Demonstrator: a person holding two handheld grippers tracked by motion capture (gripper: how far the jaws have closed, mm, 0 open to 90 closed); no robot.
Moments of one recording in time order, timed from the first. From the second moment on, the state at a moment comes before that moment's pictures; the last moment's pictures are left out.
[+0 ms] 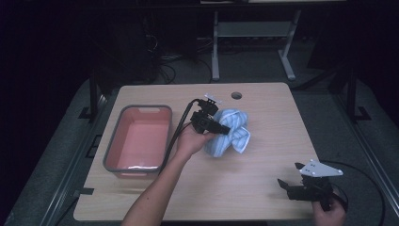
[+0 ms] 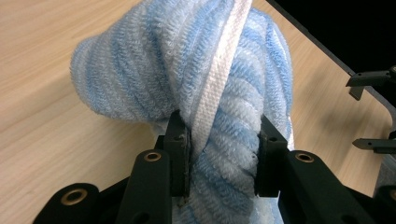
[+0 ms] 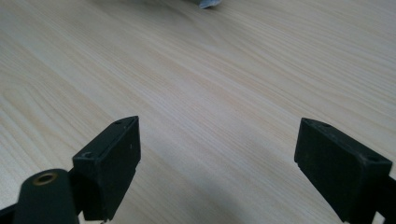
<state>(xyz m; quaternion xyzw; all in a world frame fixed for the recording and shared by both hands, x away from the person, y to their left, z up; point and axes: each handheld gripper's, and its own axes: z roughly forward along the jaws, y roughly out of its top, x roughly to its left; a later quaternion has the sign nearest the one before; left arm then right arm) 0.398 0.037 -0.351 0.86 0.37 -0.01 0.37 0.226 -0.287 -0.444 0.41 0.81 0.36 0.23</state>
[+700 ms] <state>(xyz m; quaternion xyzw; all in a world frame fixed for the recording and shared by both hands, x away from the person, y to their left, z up) 0.401 0.029 -0.395 0.85 0.39 -0.03 0.35 0.228 -0.280 -0.446 0.40 0.81 0.36 0.22</state>
